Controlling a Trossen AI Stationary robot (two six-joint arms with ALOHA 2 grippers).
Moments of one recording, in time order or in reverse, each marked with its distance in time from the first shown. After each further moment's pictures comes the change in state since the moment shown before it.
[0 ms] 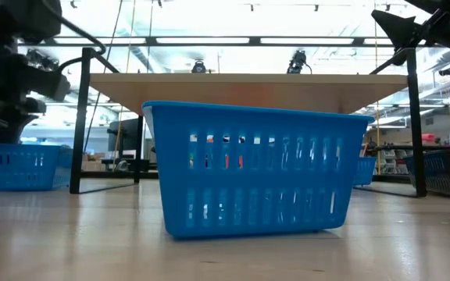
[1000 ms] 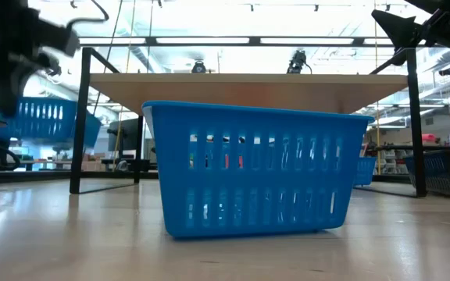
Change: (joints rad) left arm 0.000 0.000 0.288 -0.386 -0.099 0.026; right arm 0.000 0.000 0.000 0.000 0.000 0.008
